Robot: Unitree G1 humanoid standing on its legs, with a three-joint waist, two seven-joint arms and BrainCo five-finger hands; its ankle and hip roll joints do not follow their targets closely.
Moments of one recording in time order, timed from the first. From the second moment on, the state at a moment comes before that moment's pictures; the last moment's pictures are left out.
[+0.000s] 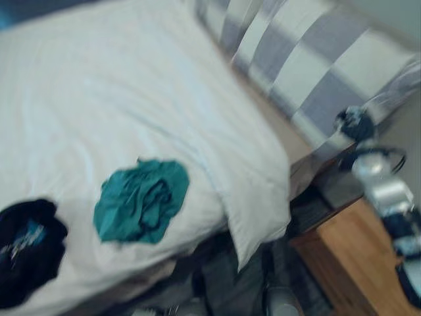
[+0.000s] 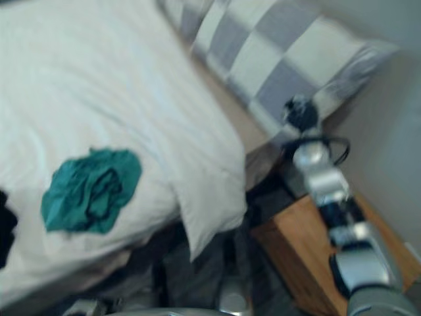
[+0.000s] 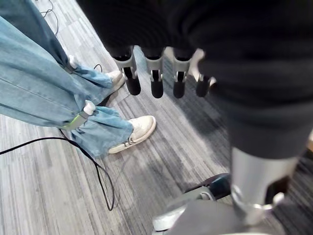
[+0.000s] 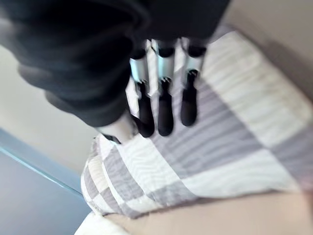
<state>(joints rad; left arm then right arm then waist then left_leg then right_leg) -0.14 0.28 -0.32 1.12 -0.32 0.38 0.20 -0.85 -0.74 0.30 0.42 0.19 0.24 -0.37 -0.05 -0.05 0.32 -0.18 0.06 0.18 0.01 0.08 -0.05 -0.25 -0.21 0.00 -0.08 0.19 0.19</state>
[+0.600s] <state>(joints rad) -0.26 0.29 -0.34 1.10 -0.35 0.37 0.13 -1.09 -0.60 0.51 0.41 0.12 0.35 -0.37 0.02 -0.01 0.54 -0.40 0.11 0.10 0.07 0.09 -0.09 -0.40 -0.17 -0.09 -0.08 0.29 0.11</state>
